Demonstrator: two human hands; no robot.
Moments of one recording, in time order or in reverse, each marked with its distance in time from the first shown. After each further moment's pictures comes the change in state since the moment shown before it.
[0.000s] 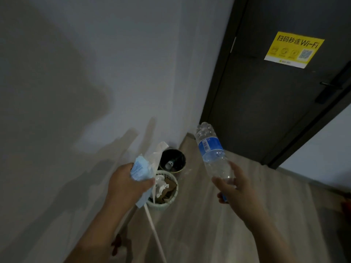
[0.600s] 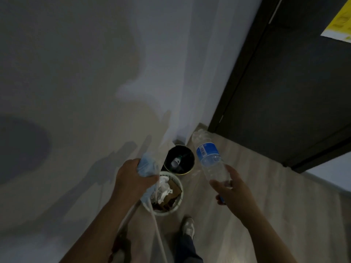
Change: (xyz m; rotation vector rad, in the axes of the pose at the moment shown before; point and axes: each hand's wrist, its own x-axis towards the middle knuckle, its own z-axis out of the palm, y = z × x) left_hand 0.194 -0.020 0.089 0.051 -0.079 -0.090; right_hand 0.231 0.046 0.031 -0.127 -0.176 0.191
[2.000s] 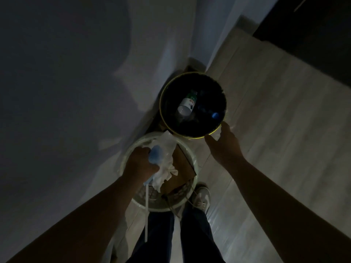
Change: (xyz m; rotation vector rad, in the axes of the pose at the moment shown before) left_hand 0.274 -0.373 0.281 0.475 -0.454 -0.324; right_hand 0.437 0.280 0.214 -0.284 -0.144 0.268
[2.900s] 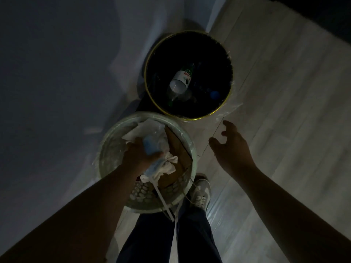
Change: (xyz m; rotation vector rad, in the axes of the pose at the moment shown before) left_hand 0.067 -0.057 0.105 -0.019 -0.078 -0.285; right_hand 0.010 0.088 0.045 -0.020 0.004 0.027
